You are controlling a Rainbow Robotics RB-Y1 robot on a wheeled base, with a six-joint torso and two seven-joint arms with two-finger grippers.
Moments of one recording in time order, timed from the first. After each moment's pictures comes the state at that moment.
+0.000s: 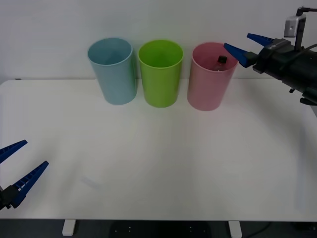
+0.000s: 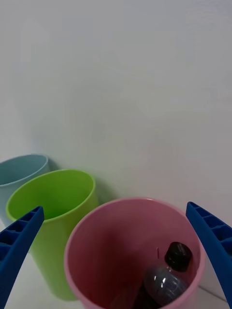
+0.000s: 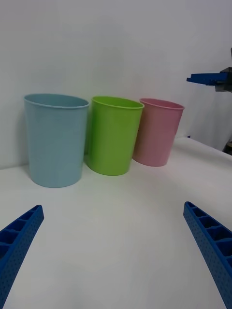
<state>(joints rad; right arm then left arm) -0.58 -0.84 0.26 -1.26 0.75 -0.56 -0.16 0.35 0.40 0.52 -1.66 -0.96 -1.22 0.00</state>
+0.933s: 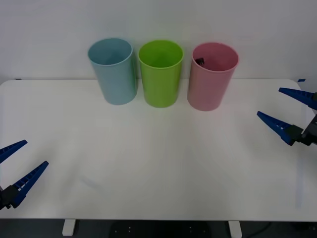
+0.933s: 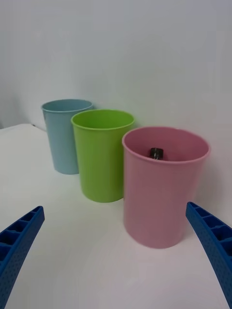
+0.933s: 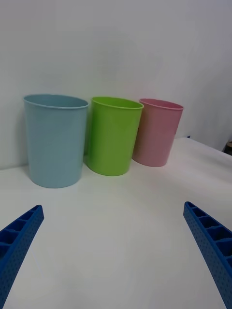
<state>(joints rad) 0.13 -0.89 -0.13 -1.69 0.75 -0.82 0.04 0.35 0.40 0.52 -1.66 -0.96 -1.22 0.00</state>
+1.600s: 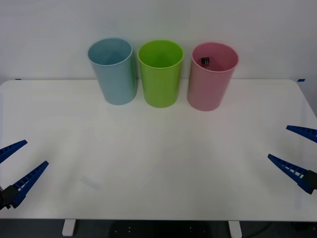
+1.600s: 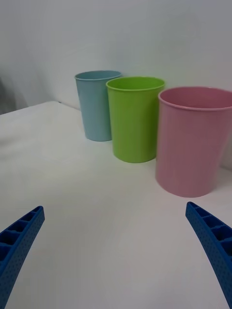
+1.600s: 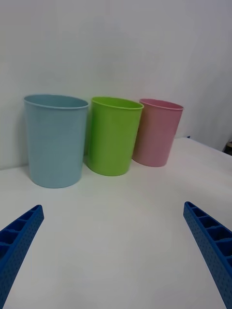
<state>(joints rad) 0.36 -0.75 -0.31 -1.76 0.88 -1.03 0.02 0.35 0.40 0.52 -1.66 -0.96 -1.22 0.00</state>
